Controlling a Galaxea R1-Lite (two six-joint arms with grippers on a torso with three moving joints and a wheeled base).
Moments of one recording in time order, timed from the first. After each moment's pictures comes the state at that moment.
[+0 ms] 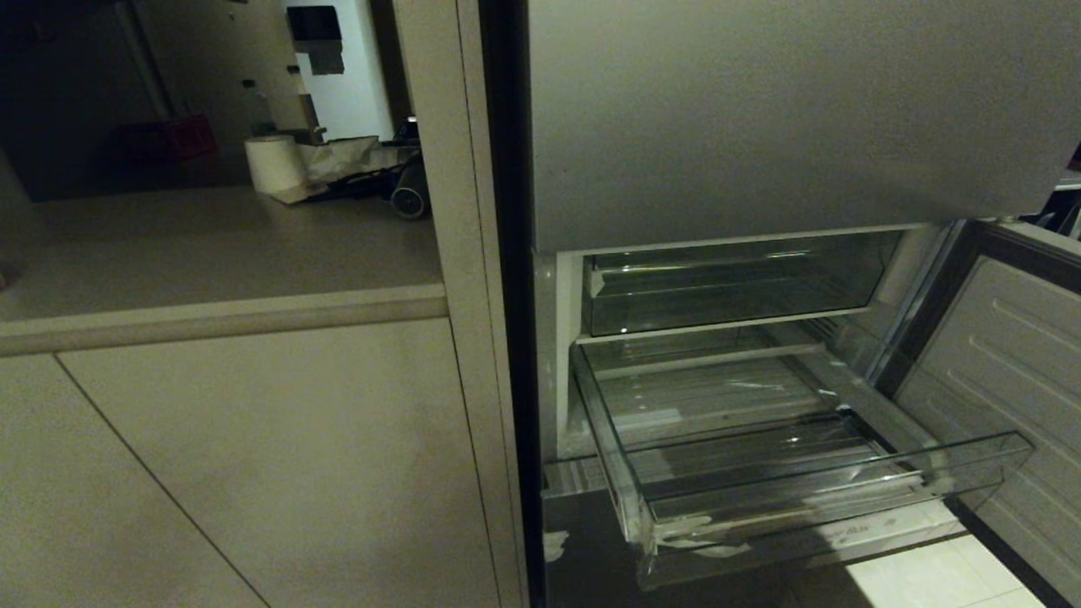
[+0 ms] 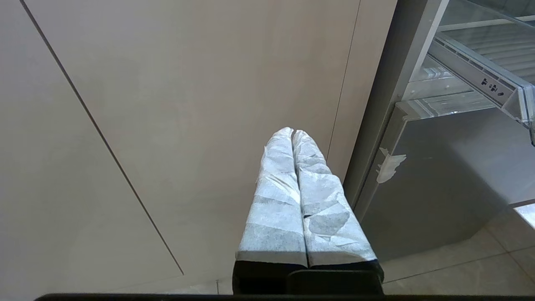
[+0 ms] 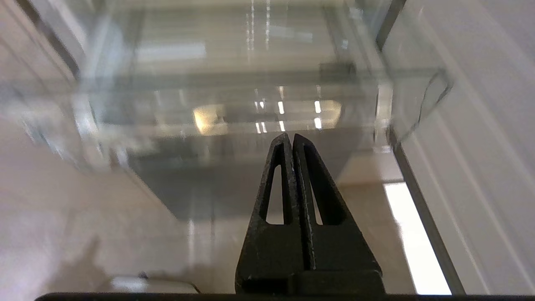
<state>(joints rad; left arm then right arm) 0.00 0.00 -0.02 0.04 0.00 0.00 0.04 0.60 -0.35 0.03 0.01 -0.04</state>
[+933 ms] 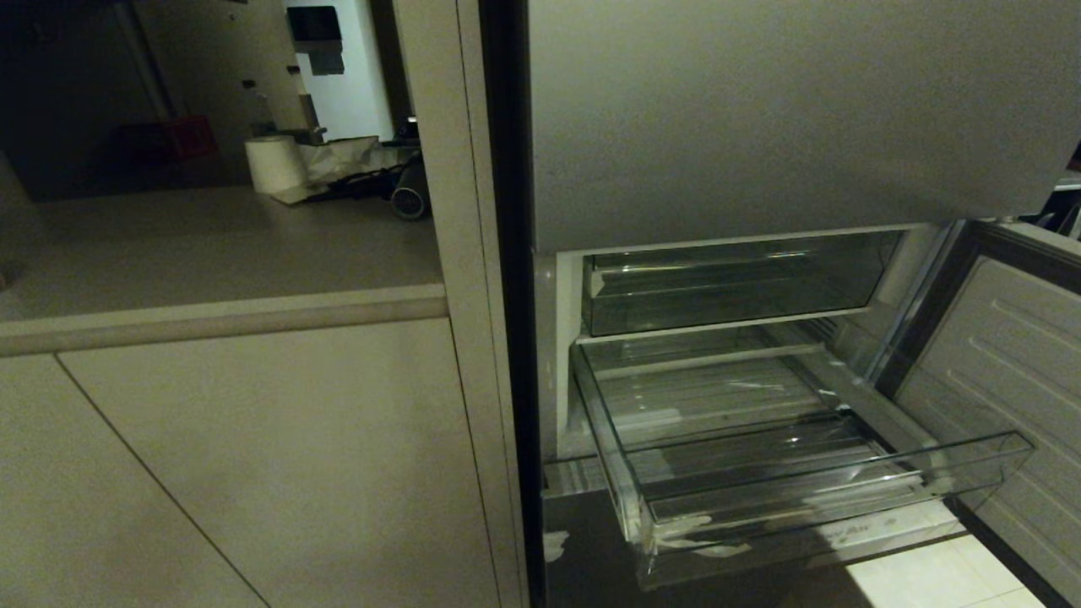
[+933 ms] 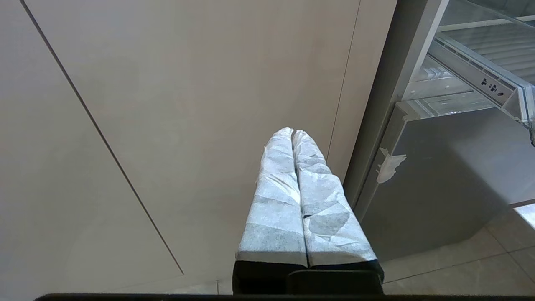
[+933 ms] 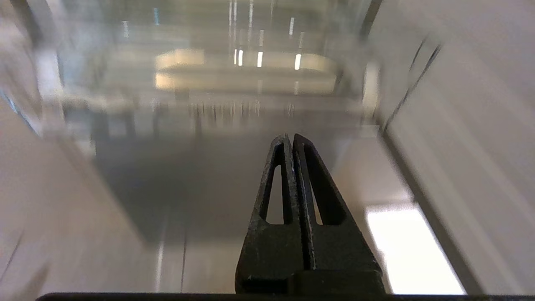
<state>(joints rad) 0.00 0.00 -0.02 0.04 0.00 0.00 -0.01 0.15 0.00 -0.07 0.02 -0.11</state>
